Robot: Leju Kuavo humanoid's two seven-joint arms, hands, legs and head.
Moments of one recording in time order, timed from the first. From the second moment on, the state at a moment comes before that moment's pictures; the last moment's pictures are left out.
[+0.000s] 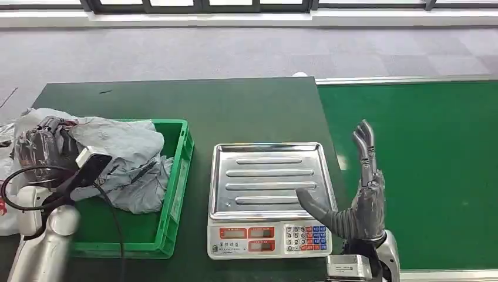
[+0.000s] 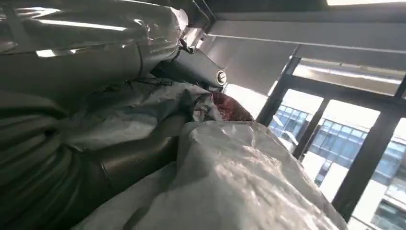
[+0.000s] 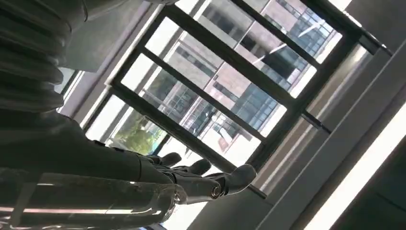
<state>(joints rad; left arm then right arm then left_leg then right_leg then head) -0.23 0.23 0.10 -1.53 -0.89 0.50 -0.24 0.01 -0.08 0.41 -1.92 0.58 -0.55 -0.42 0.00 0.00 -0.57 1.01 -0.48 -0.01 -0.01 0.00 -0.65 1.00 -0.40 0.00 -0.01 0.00</state>
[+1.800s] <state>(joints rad) -0.02 -0.05 0.00 -1.78 -0.81 0.70 -0.25 0.11 -0.03 0.41 -1.95 0.67 -0.59 -0.40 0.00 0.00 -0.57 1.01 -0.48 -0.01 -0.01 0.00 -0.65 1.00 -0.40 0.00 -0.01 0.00</state>
